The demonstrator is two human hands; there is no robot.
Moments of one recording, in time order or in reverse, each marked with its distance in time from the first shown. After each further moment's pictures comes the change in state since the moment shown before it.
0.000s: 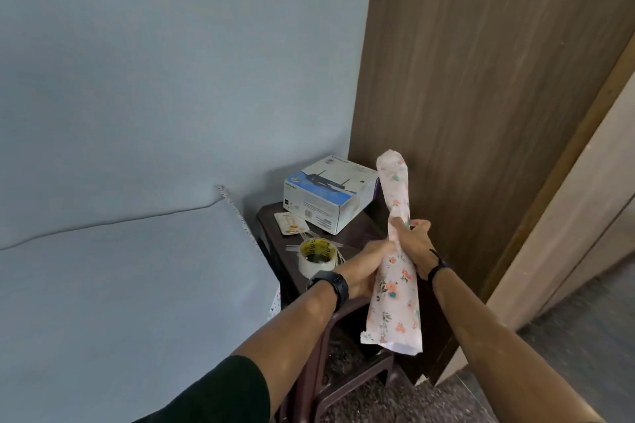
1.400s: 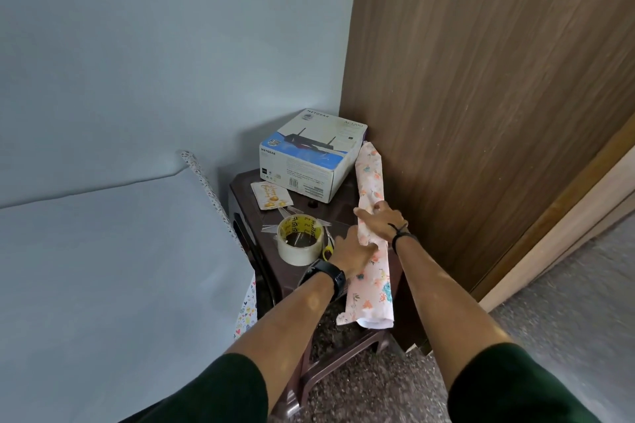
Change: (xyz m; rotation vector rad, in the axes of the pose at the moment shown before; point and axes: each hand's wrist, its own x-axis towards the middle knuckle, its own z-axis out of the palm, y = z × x) left_hand 0.102 -0.045 -0.032 0.528 0.313 -0.001; right_hand 0.118 0.050 0.048 -0.723 -0.083 0.049
